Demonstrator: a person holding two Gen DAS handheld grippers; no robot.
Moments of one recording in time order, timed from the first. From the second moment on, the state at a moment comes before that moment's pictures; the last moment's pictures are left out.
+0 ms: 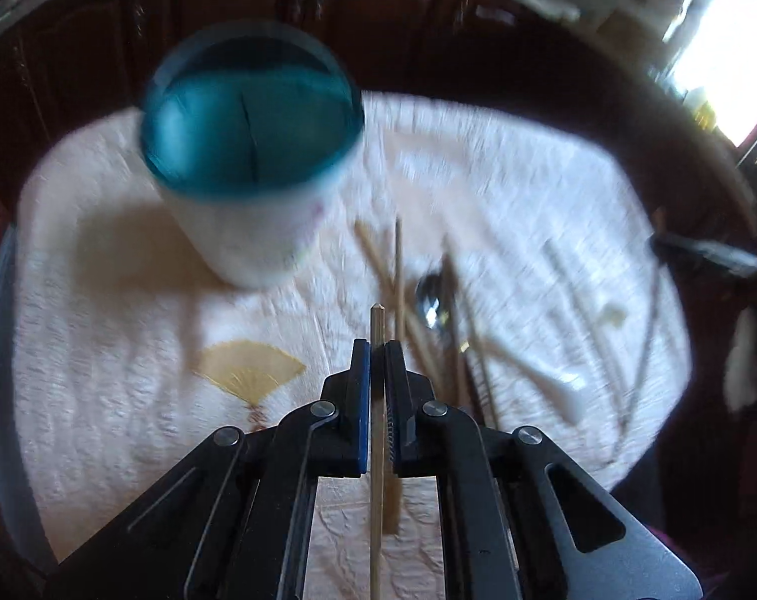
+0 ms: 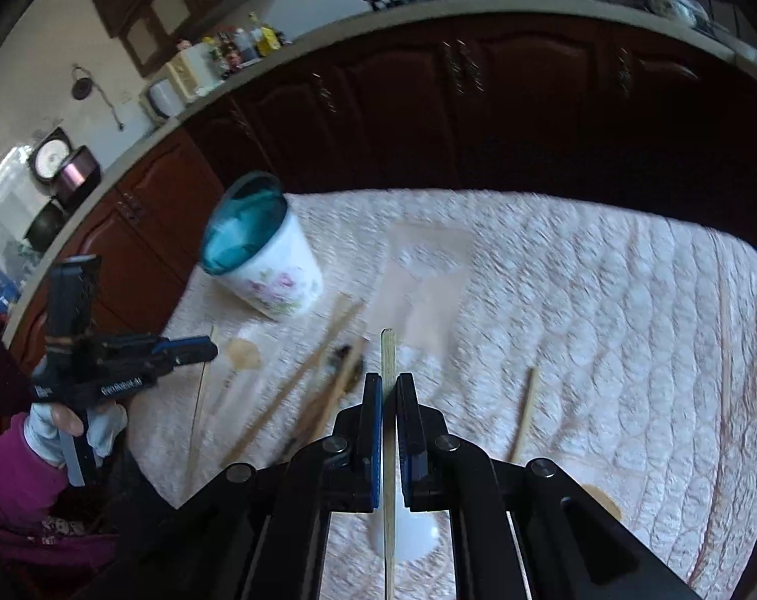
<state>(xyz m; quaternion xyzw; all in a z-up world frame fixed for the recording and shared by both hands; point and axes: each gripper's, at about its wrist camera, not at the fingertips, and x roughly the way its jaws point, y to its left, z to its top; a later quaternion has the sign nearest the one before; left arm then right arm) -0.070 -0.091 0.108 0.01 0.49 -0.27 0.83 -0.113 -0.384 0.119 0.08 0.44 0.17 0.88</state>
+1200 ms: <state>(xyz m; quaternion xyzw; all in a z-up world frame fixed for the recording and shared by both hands) 0.044 -0.025 0.285 -0.04 0.33 -0.18 0.93 0.072 -0.234 0.235 0.04 0.28 0.22 0.93</state>
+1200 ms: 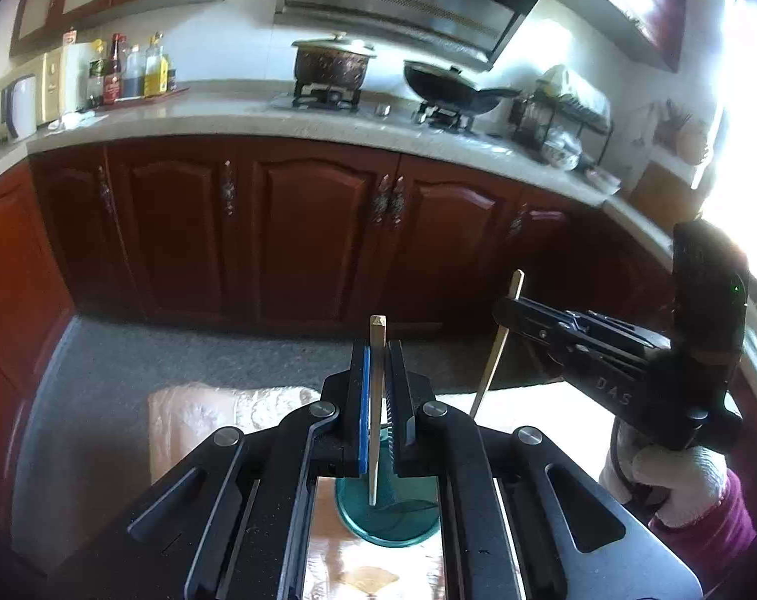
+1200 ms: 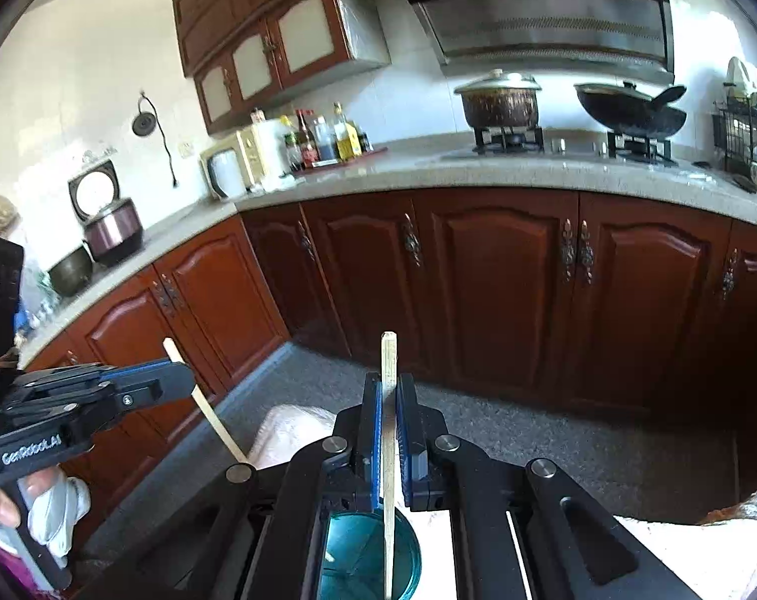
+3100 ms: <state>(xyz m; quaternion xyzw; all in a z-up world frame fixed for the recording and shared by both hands) -0.067 -0.093 0.183 0.04 0.35 -0.15 0.93 -0.067 -0.308 0.146 0.09 0.39 0.16 0.90</state>
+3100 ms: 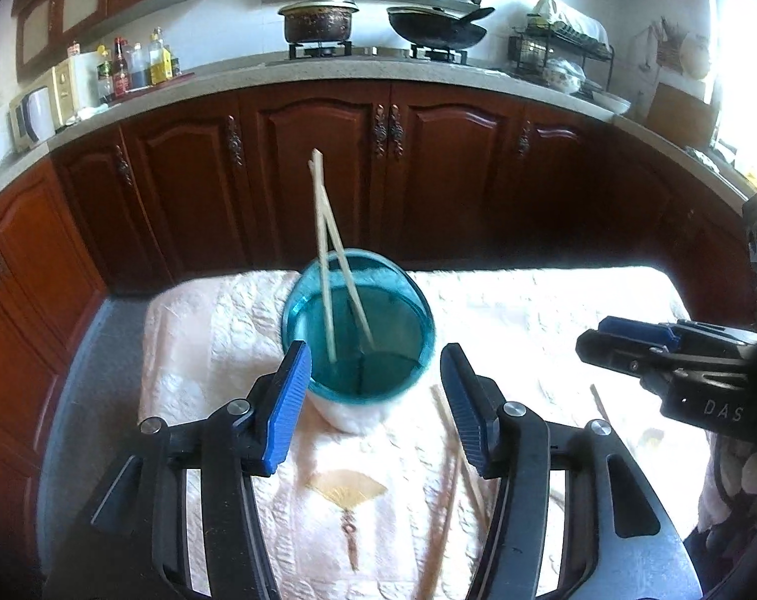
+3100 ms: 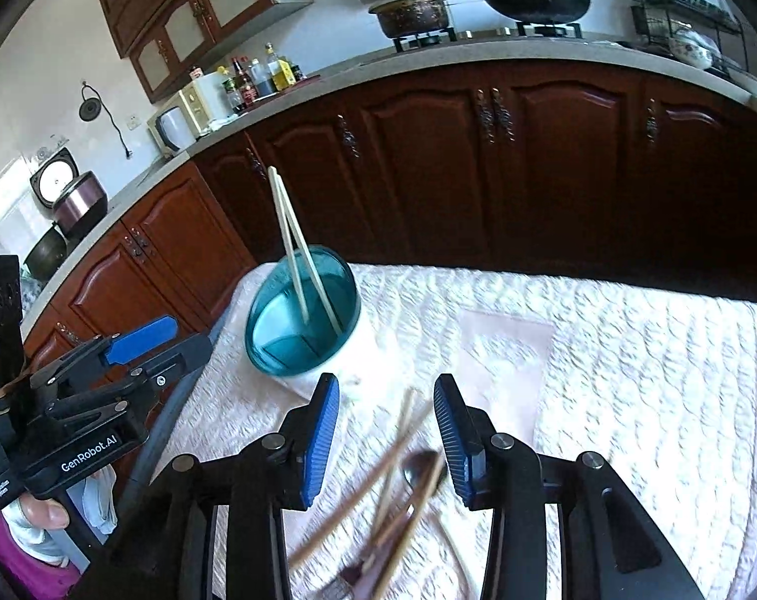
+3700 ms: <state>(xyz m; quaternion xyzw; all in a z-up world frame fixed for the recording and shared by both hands) -0.080 -0.105 0.116 0.01 0.42 -0.21 0.88 -0.103 -0.368 0.075 0.13 0.46 0.11 0.87</state>
